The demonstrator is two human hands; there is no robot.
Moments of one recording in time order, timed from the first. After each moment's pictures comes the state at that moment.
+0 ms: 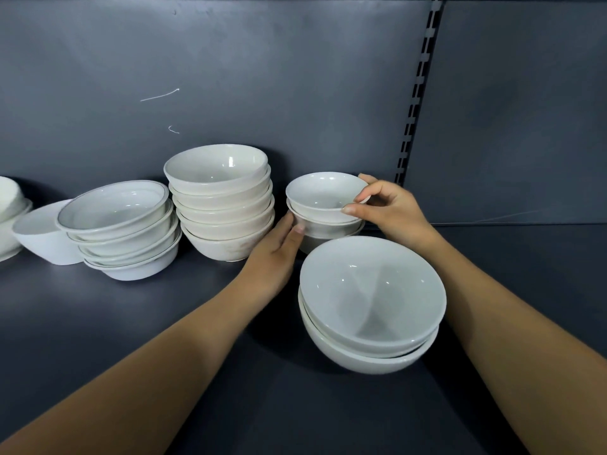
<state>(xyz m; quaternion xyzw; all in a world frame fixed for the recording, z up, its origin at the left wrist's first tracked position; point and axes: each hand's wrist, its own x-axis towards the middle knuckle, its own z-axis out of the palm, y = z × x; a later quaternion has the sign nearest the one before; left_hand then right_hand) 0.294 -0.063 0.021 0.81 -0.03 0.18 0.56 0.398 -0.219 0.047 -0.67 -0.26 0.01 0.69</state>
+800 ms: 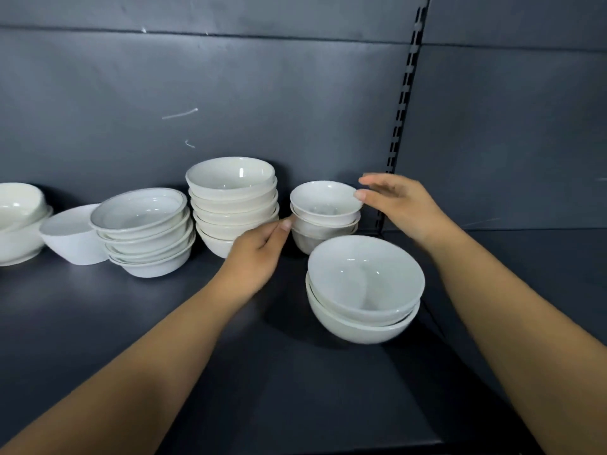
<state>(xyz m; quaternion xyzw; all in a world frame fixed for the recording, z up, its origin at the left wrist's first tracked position) 0.256 -0.050 0.046 0.82 0.02 0.21 0.52 0.351 -0.236 0.095 -0.78 -0.24 -0.05 0.57</state>
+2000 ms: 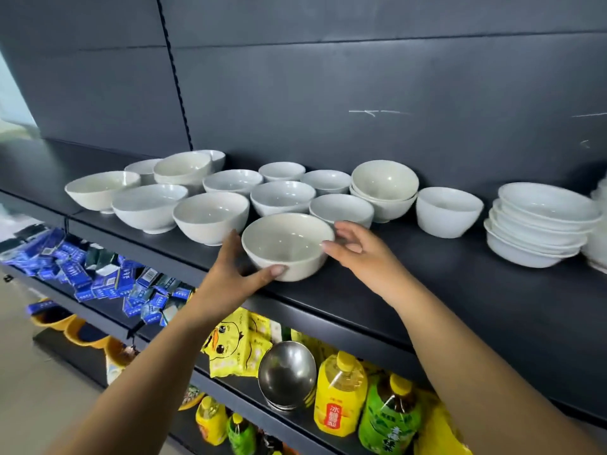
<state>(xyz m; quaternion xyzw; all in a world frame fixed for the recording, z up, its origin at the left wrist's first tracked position) -0.096 0.352 0.004 0.75 0.21 0.29 0.55 0.063 0.216 0.030 -0.69 -0.41 0.22 0.55</state>
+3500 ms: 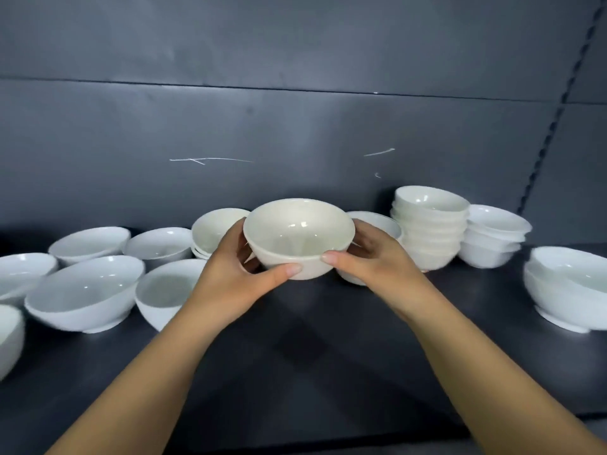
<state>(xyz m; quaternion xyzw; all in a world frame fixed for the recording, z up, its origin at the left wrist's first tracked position) 0.077 0.269 0.075 0.75 -0.06 0.25 0.61 0.136 0.089 0.090 -0.72 -0.29 0.03 0.64</state>
